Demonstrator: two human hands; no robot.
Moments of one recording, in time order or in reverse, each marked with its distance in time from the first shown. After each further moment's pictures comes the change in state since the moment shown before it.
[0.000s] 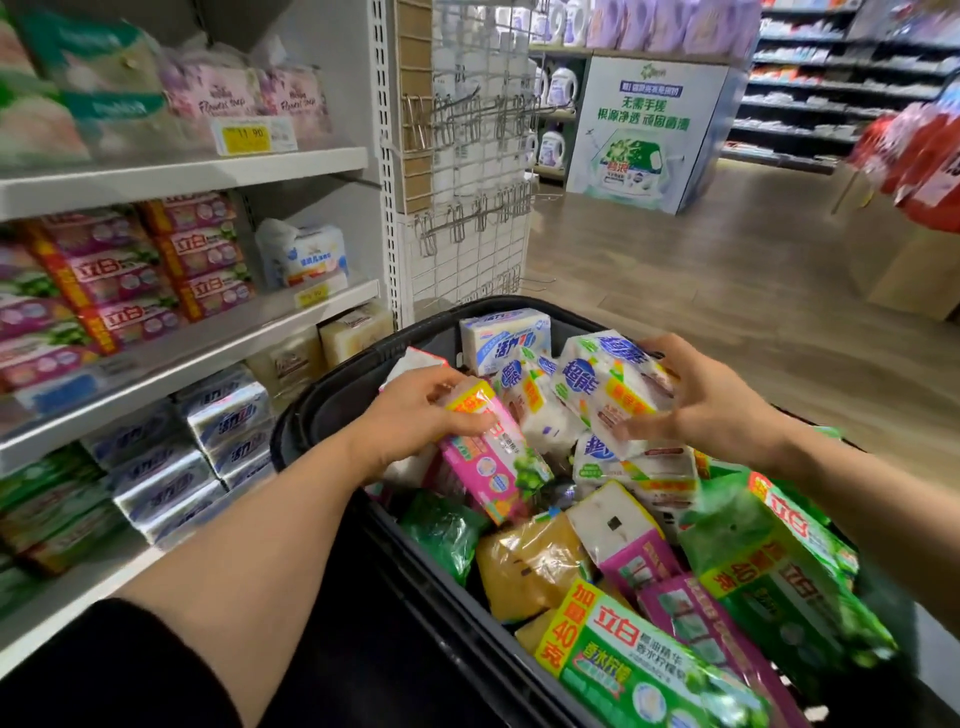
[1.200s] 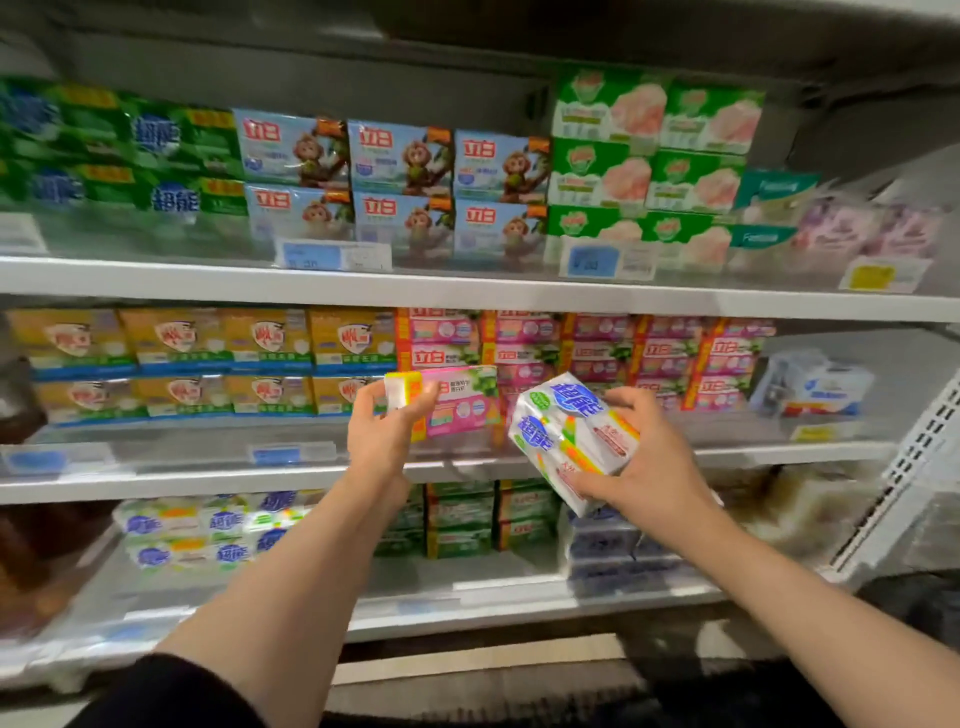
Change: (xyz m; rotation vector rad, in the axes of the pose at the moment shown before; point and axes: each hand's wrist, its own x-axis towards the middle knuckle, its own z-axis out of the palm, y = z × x) left_hand -0.277 -0.094 -0.339 -0.467 1.423 0.004; right_hand 0.036 -0.356 0.341 0.305 -0.281 -0.780
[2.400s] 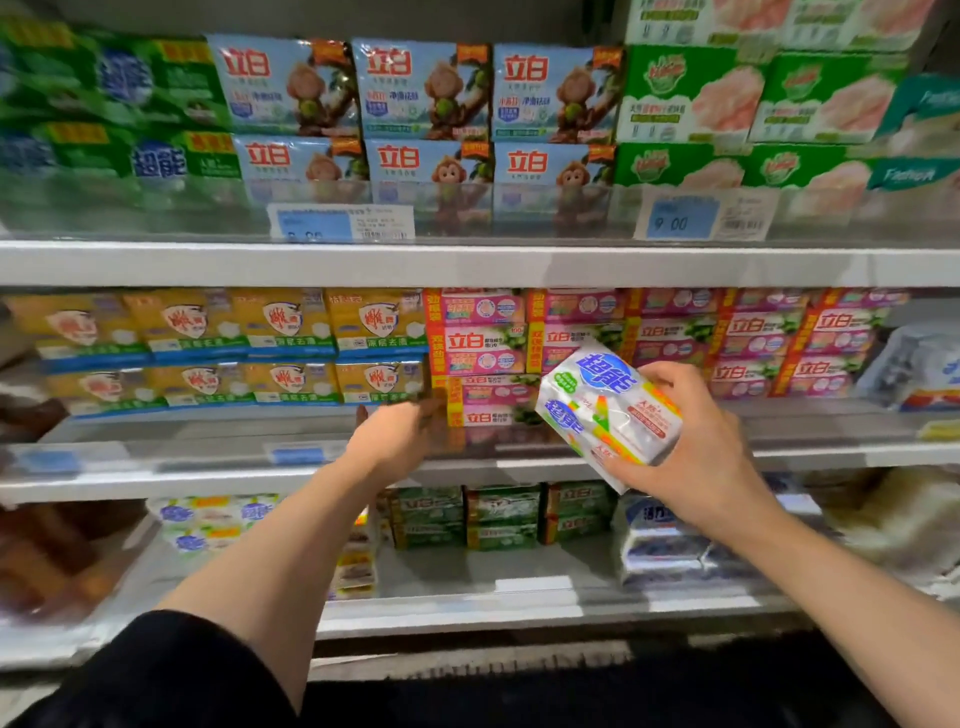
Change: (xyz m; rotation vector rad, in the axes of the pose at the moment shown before) left_hand 0.081 -0.020 -0.042 1.362 -0.393 0.208; right_hand 0.043 0.016 0.035 0.041 -0.006 -0.062
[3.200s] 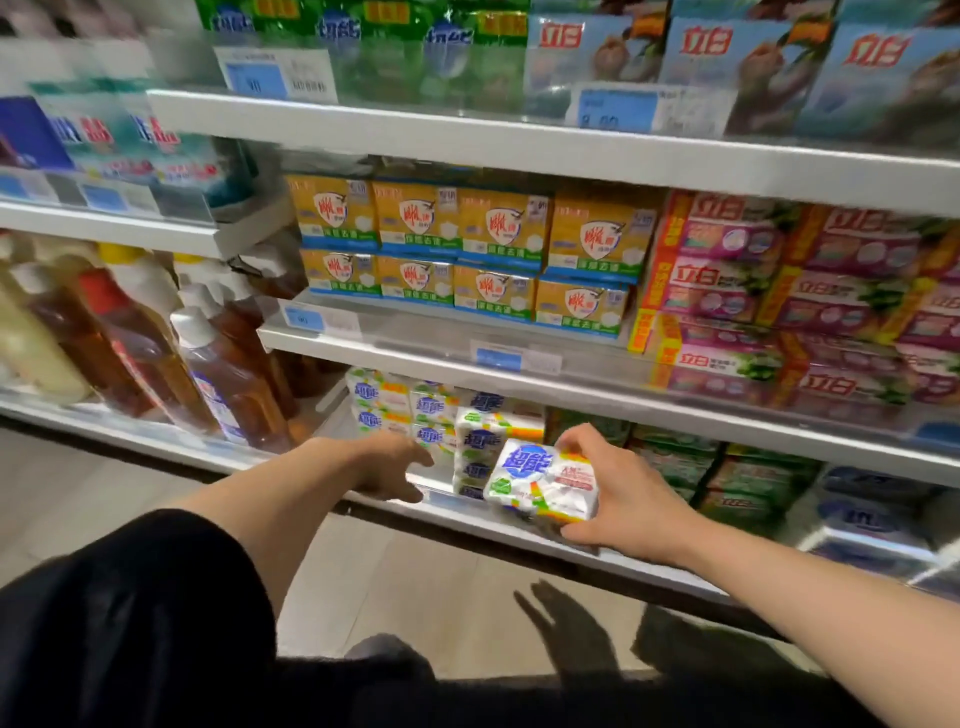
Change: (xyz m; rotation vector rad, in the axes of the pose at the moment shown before) left_hand -0.134 -0.176 -0.015 0.327 -0.504 -0.297; right_hand -0.042 -0.064 0.190 -0.208 -0.793 -0.201
